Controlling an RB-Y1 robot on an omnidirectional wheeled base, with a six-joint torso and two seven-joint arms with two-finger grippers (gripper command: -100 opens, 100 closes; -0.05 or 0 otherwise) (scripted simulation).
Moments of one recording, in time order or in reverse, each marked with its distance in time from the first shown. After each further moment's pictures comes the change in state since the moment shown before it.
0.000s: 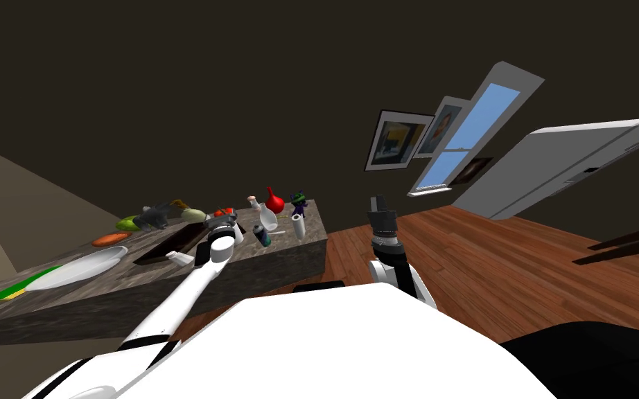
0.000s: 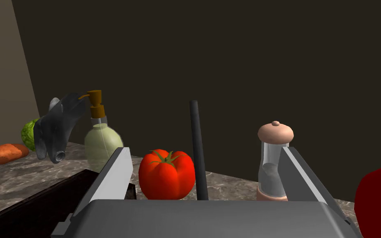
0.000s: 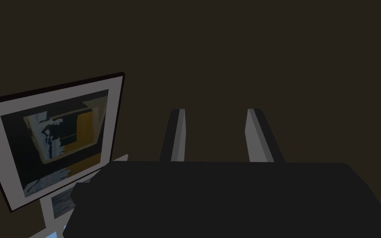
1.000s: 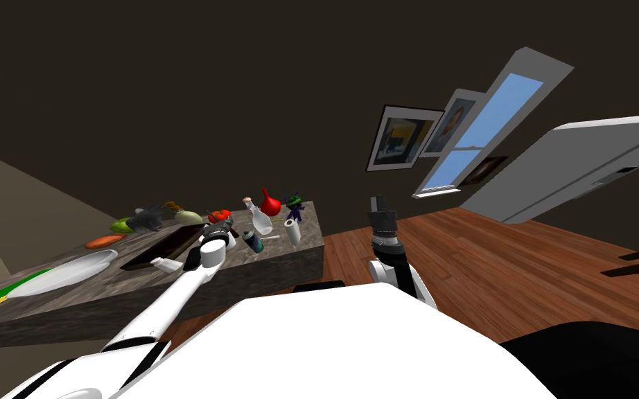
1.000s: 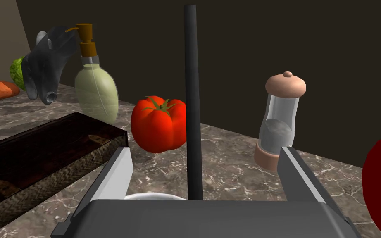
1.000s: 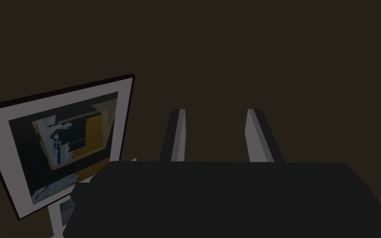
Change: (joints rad) left arm -0.006 0.064 -0.011 0.143 0.193 0.094 0.040; right arm 0.000 0.000 0.000 0.000 0.000 0.000 0.000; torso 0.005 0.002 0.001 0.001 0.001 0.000
